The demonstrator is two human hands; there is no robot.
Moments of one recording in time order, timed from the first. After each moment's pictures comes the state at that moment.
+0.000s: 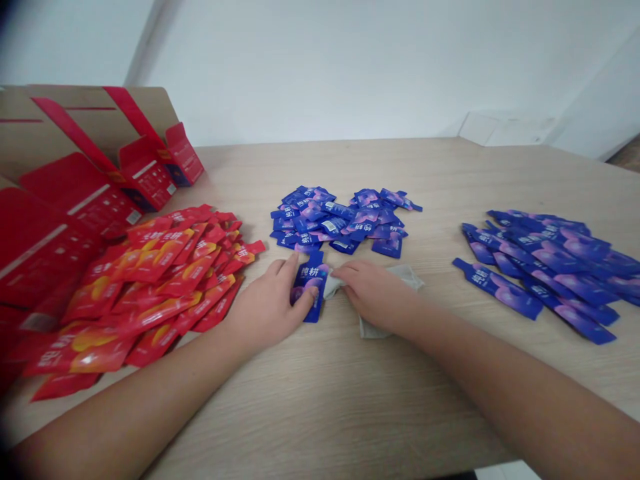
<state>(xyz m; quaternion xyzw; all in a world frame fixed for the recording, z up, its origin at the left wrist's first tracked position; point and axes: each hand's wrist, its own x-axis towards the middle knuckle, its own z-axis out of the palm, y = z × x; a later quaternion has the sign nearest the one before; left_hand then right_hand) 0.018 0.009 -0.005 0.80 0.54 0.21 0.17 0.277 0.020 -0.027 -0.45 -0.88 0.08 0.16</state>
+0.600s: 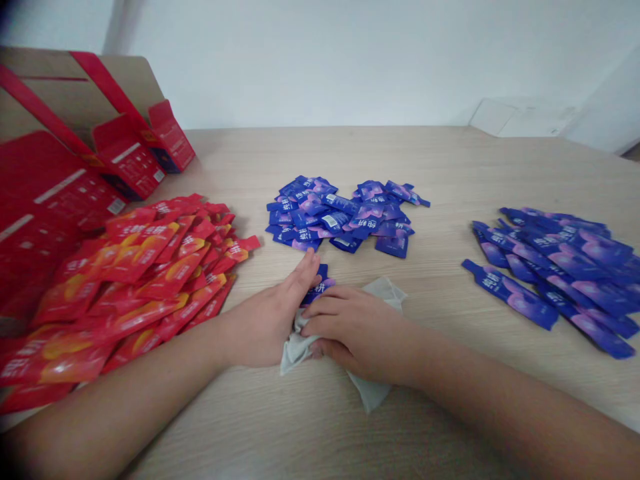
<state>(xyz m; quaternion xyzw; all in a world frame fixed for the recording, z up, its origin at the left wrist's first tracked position) 0.004 0.025 -0.028 0.91 0.26 0.18 0.27 0.241 -0.009 0.001 -0.26 -0.92 0.23 0.15</state>
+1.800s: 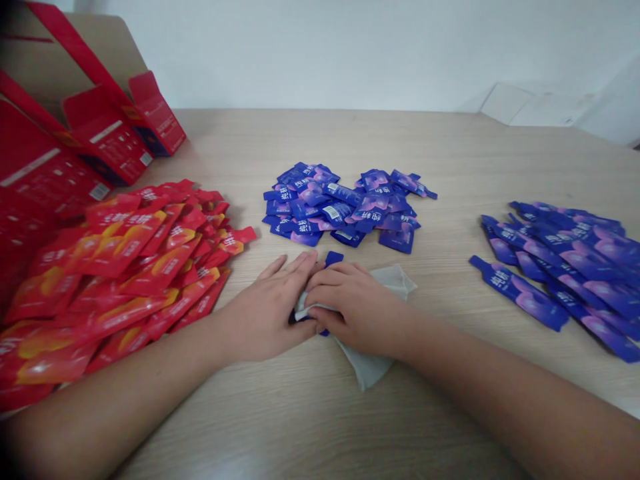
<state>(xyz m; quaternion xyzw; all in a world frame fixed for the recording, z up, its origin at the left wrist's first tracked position) 0.012 0.021 -0.019 0.90 0.37 0.11 0.20 0.241 0.014 -0.007 -0.33 -0.91 0.19 0.16</state>
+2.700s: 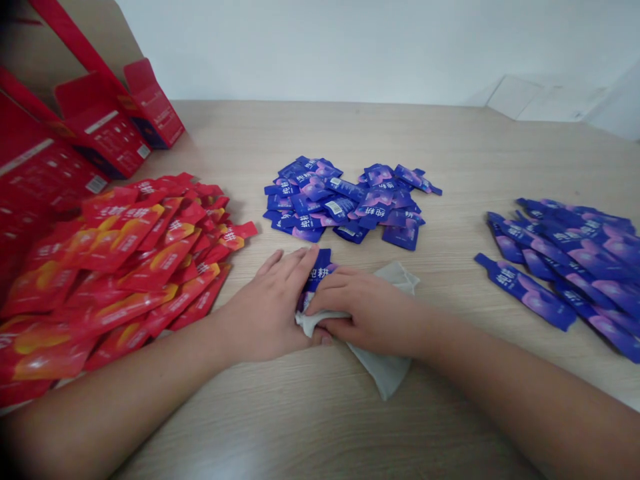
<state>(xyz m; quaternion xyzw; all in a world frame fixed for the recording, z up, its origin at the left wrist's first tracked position) 0.016 0.019 -0.021 0.89 0.40 0.12 0.18 0.249 0.014 0.000 -0.27 -0.91 0.27 0.14</state>
